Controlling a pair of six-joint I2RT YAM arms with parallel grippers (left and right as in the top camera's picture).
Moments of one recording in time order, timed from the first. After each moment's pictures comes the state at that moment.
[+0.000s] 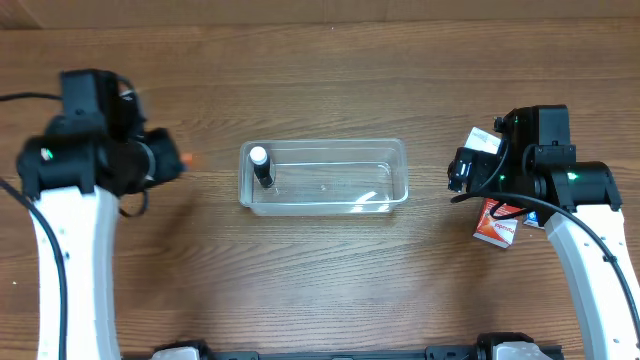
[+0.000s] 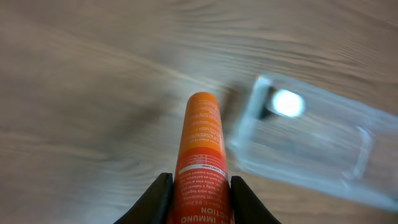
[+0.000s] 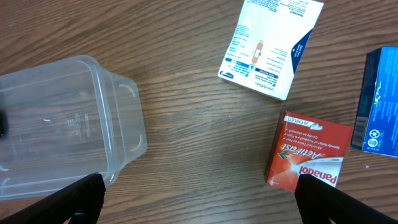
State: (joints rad) left arm 0.10 1.39 1.53 -1.29 0.10 -0.27; right arm 0.02 1.28 1.16 -1.01 -0.10 0.25
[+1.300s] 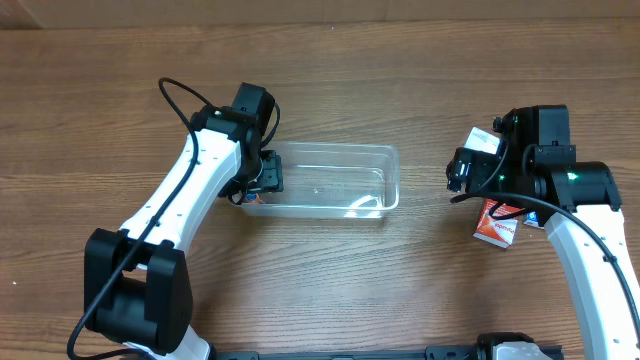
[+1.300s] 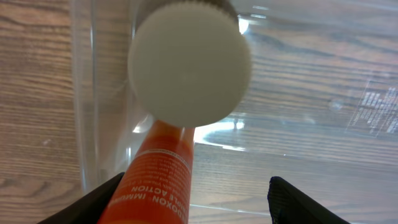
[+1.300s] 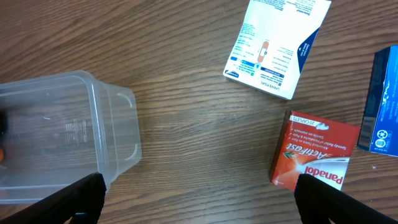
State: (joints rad) left arm -0.30 1.78 1.37 -1.09 -0.02 -0.41; right arm 0.02 1.28 1.16 -1.01 -0.12 0.25
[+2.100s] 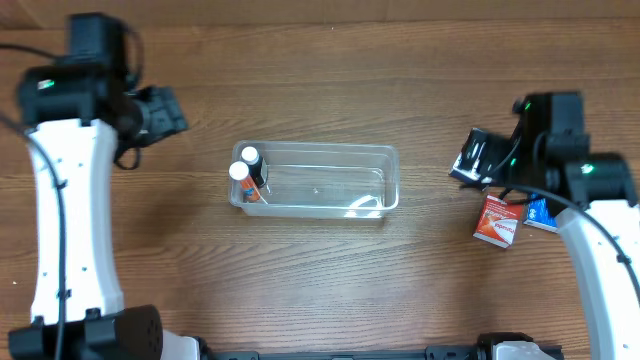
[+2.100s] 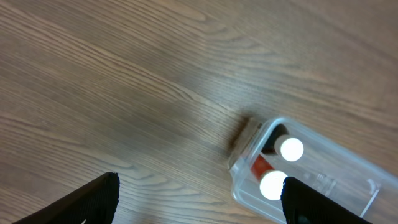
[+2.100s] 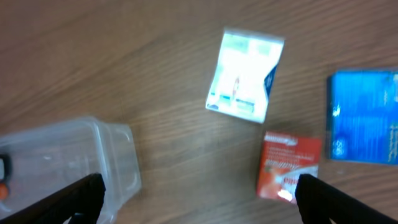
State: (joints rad) left arm 0.10 1.66 1.88 -1.44 -0.02 -0.37; right arm 0.02 1.32 1.35 -1.07 0.00 0.35
